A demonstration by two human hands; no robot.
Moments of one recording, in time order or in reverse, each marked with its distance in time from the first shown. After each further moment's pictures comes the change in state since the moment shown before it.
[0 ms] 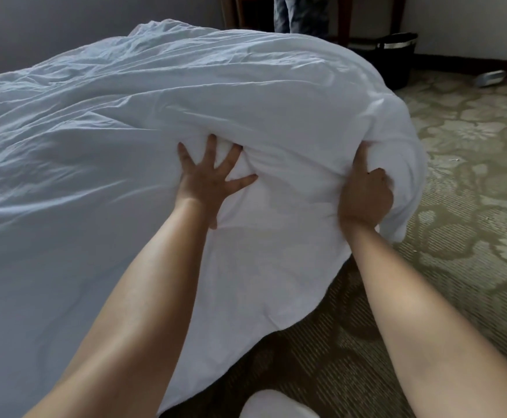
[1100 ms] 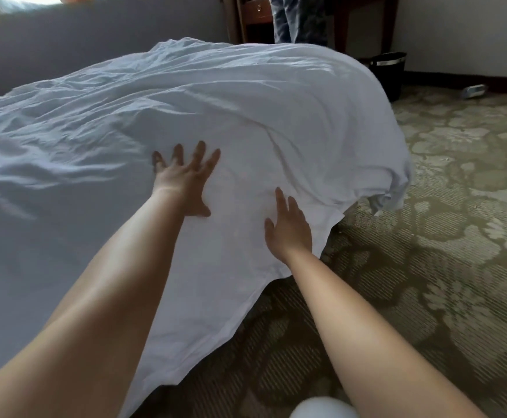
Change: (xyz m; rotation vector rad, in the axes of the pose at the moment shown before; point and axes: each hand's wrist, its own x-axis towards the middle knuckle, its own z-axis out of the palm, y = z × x) left_hand -0.105 -0.049 0.038 -0.379 -0.018 -0.167; right_hand -0.180 -0.068 -0.028 0.338 -0.559 -0.213
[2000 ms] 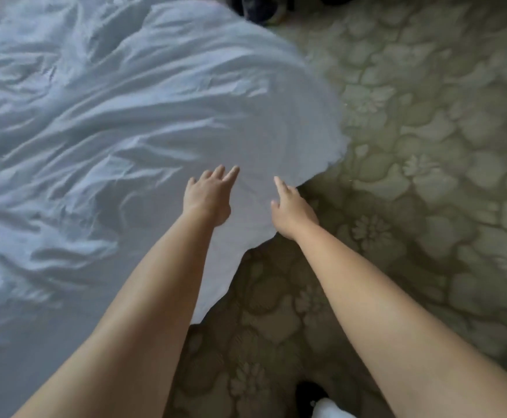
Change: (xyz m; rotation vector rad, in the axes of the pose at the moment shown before) left_hand 0.003 0.046 -0.202 -0.289 -0.321 0.257; right_hand -0.008 -0.070 -0.225 0.004 -0.336 0.355
